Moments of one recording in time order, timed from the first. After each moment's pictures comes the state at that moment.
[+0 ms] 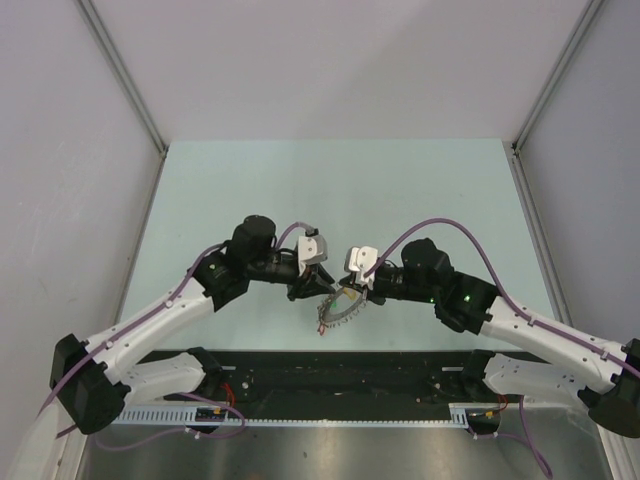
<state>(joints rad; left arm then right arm) -0.73 1.06 0.84 -0.26 0.74 0.26 0.97 0.96 0.81 -0.17 -0.30 -0.37</state>
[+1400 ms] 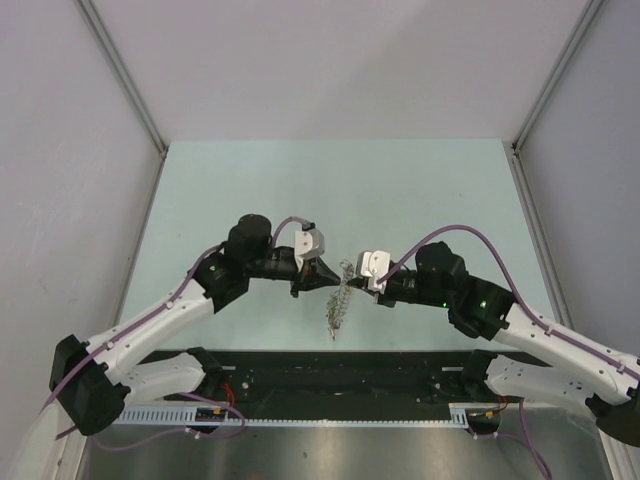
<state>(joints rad) -0.72 1.06 0.82 -0.12 0.79 0.19 0.97 0.87 0.81 -0.24 -0.29 -0.40</state>
